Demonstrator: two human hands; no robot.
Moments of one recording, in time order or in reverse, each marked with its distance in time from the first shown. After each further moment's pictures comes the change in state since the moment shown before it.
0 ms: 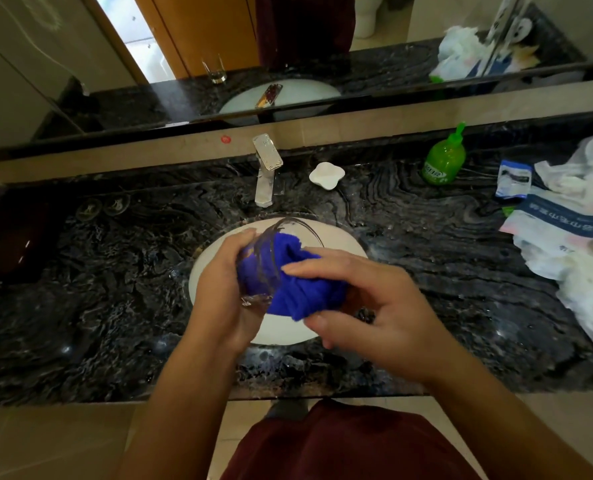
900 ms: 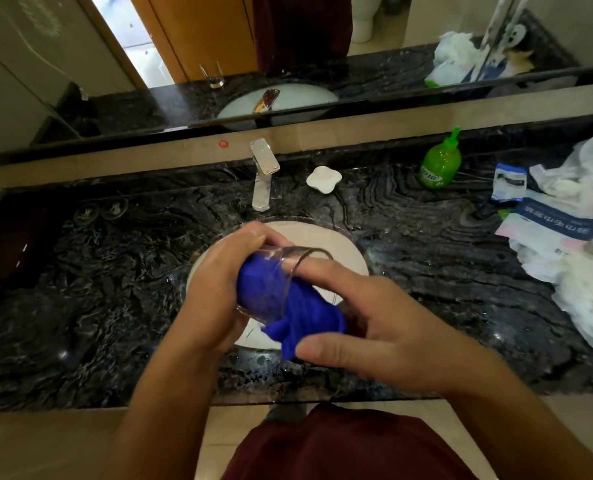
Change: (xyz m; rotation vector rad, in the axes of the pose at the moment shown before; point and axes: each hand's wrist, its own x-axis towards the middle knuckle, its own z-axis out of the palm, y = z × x) left_hand 0.004 0.011 -0.012 0.444 -0.268 0.216; right_hand 0.002 -0.025 -0.012 -0.116 -0.261 0.108
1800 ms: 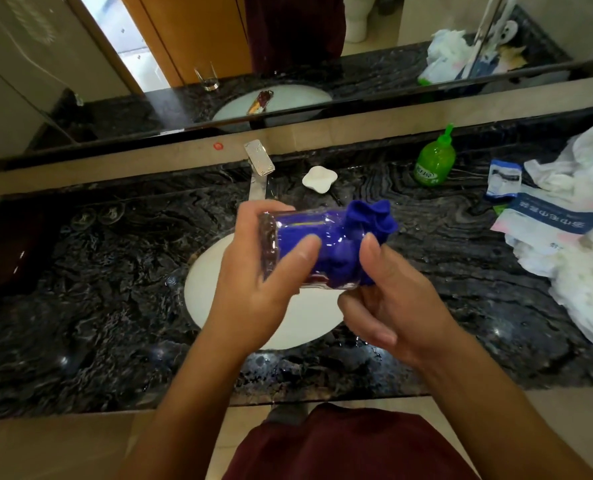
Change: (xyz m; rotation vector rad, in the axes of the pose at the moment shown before) left_hand -0.007 -0.003 0.028 0.342 -0.032 0.364; right_hand 0.007 0.028 0.000 0.823 0.203 0.033
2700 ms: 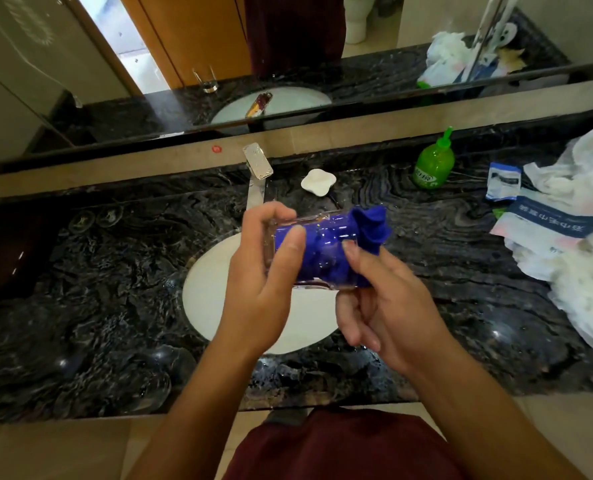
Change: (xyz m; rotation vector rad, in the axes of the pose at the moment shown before) left_hand 0.006 -0.006 0.014 0.016 0.075 -0.006; right_hand 0.002 -0.004 0.008 0.006 0.300 0.064
